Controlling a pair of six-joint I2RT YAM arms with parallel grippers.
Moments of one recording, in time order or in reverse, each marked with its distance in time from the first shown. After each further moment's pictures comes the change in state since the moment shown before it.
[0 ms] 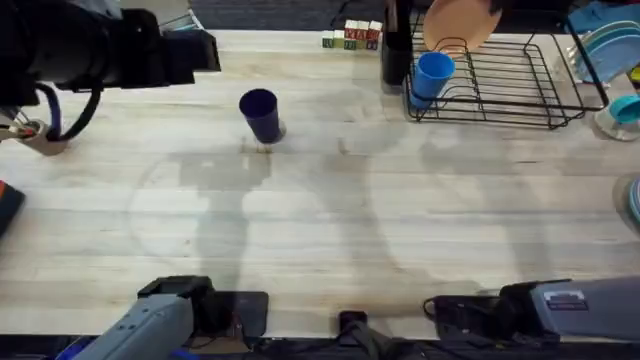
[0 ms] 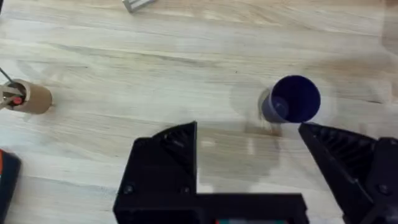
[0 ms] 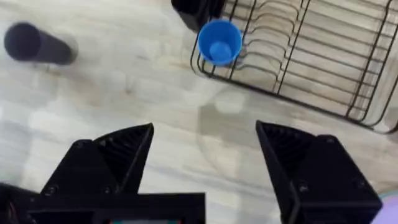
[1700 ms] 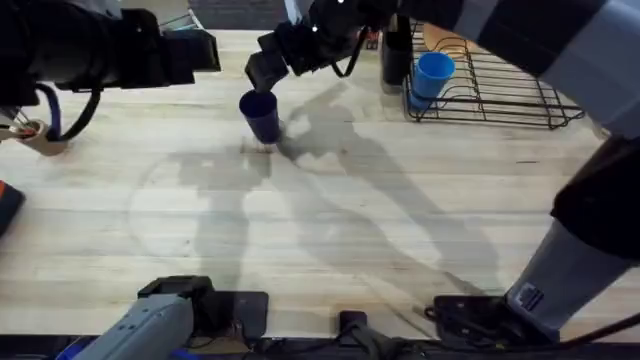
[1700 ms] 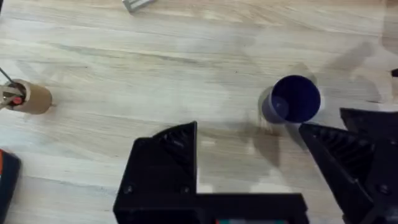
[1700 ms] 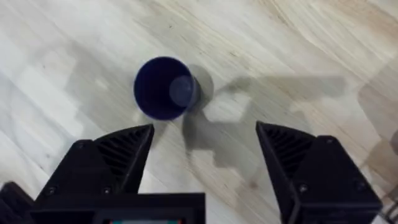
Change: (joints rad) left arm 0.000 0.000 0.000 0.000 0.000 0.000; right arm 0.596 0.417 -0.166 0.605 0.000 0.217
